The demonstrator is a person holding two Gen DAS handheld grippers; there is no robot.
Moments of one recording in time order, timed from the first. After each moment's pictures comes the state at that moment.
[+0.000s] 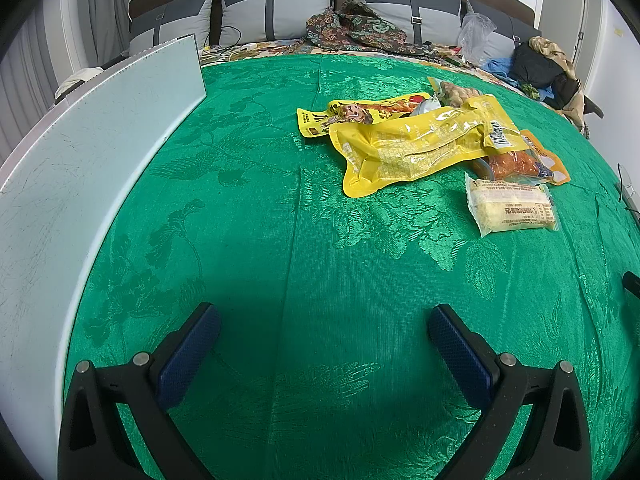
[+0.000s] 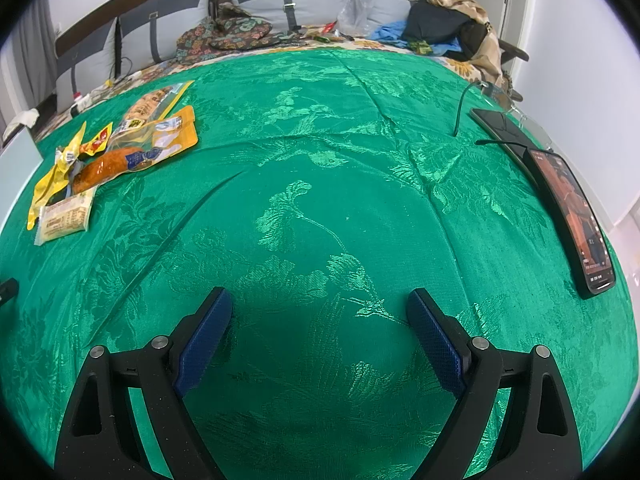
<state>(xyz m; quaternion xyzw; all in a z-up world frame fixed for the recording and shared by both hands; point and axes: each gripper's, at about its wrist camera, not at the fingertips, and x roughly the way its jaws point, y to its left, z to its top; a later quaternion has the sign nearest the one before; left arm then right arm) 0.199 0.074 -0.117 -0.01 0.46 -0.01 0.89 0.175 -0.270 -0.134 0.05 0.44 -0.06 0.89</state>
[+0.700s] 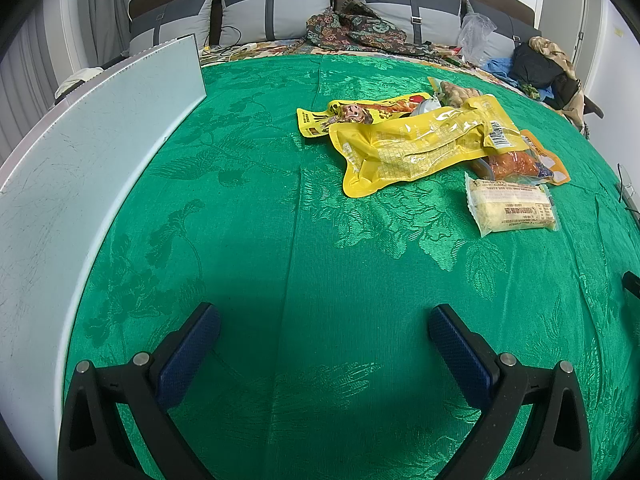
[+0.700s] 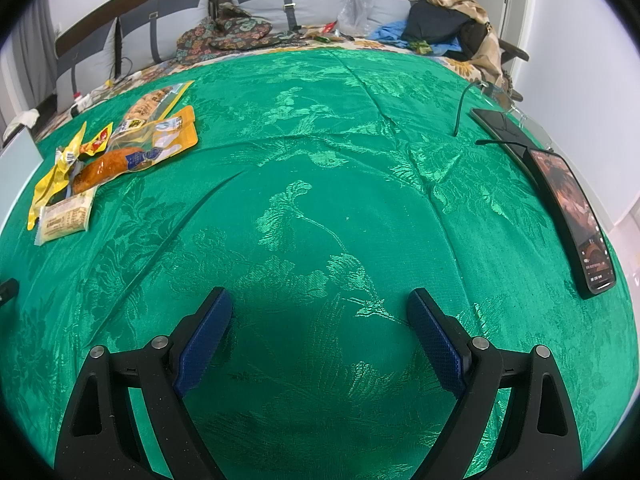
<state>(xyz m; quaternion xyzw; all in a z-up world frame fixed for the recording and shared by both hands) 0.199 0.074 -0.117 -0.01 0.46 -0.01 0.89 0.175 -0.270 -0.134 0.05 0.44 -0.06 0.89</state>
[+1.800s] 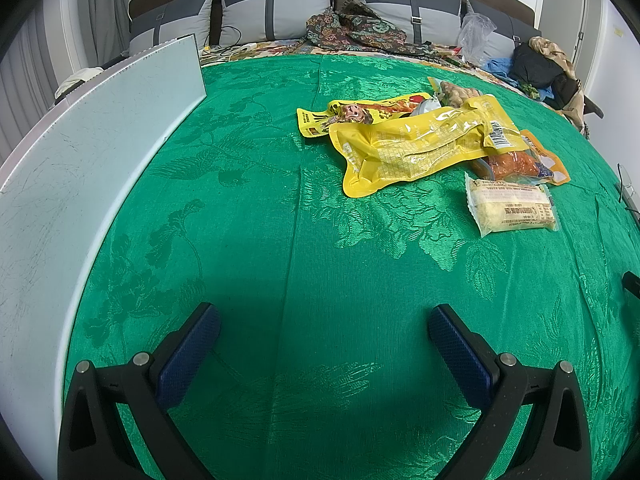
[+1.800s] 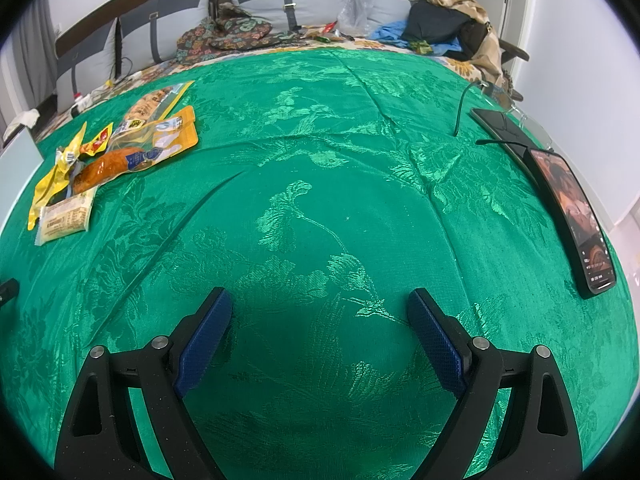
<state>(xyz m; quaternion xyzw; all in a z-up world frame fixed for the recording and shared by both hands) 0.198 0.072 -0.115 -0.01 0.46 -0.01 0.89 0.175 -0.270 -0.134 0.05 0.44 -0.06 0.89</state>
